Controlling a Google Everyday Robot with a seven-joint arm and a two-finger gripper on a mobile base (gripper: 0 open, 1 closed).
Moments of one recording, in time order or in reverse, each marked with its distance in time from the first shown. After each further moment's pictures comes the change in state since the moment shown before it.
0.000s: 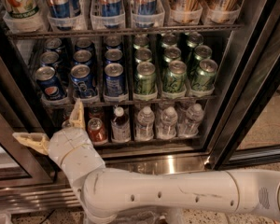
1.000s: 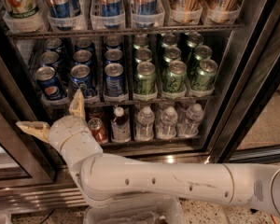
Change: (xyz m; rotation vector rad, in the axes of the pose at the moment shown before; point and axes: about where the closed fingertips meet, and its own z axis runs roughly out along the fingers) arm 0.000 -0.017 0.028 0.023 0.015 -0.048
